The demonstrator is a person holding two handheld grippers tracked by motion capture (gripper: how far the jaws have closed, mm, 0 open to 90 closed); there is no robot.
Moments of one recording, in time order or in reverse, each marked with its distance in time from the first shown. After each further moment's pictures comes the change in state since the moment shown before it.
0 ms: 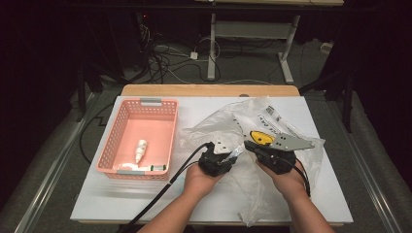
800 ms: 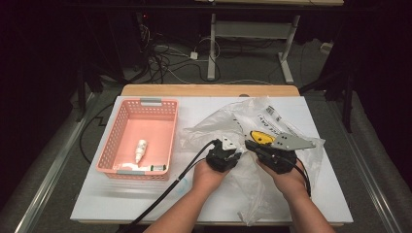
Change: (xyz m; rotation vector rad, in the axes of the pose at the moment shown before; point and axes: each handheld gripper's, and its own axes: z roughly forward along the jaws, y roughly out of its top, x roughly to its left) left arm 0.002 0.007 0.028 0.002 0.042 -0.032; right arm -0.001 0.000 -0.001 -0.003 0.000 0.008
